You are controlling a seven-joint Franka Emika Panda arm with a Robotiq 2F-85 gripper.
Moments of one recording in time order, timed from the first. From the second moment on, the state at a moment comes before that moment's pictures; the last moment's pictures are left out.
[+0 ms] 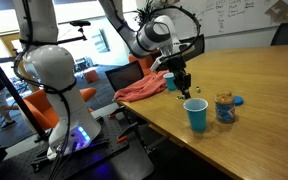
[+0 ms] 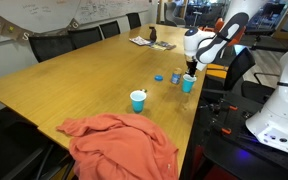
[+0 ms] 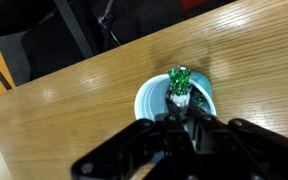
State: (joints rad) arm 0.50 0.27 -0.73 -2.45 -0.51 2.59 0.39
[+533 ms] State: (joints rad) arm 0.21 0.21 -0.48 -2.45 -0.67 2.59 0.56
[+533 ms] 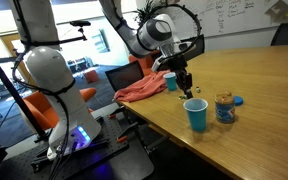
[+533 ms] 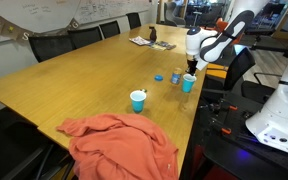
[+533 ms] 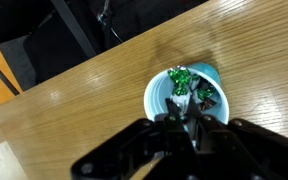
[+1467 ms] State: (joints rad) arm 0.05 0.10 -0.23 -2.45 -0.84 2.70 0.60
